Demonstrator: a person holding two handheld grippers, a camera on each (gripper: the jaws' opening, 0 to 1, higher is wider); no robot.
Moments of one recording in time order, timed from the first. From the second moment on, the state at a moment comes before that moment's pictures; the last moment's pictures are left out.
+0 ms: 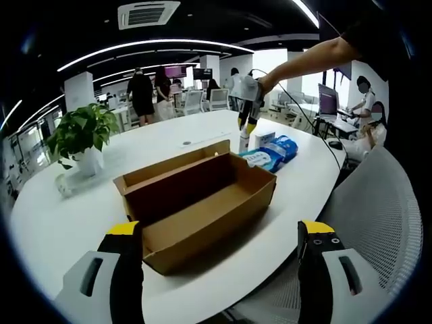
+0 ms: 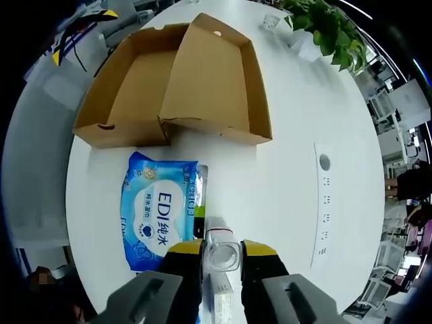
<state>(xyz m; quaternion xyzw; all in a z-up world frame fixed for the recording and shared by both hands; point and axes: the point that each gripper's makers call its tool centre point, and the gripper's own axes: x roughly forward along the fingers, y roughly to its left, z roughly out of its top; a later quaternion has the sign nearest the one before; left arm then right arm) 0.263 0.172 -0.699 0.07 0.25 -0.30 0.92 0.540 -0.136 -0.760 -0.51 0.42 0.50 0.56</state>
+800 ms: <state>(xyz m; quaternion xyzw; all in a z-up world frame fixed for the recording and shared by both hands) 0.279 0.196 -0.717 0.04 0.28 -0.25 0.93 0.551 -0.133 -0.749 -0.50 0.41 0.48 0.59</state>
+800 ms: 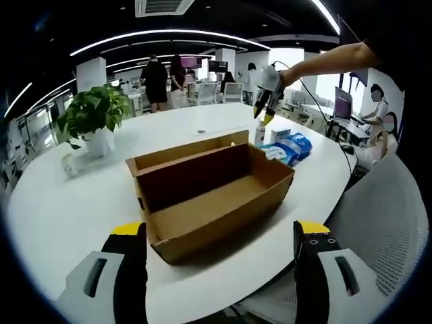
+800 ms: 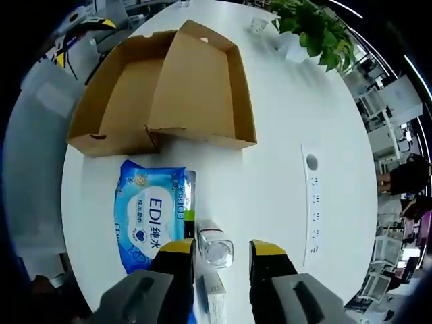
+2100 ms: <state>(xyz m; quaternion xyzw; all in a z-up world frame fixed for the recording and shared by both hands) 0.315 0.254 -0.749 -0.08 0.35 -0.09 0.93 0.563 -0.067 -0.736 -0.25 0.43 0.41 0.76</state>
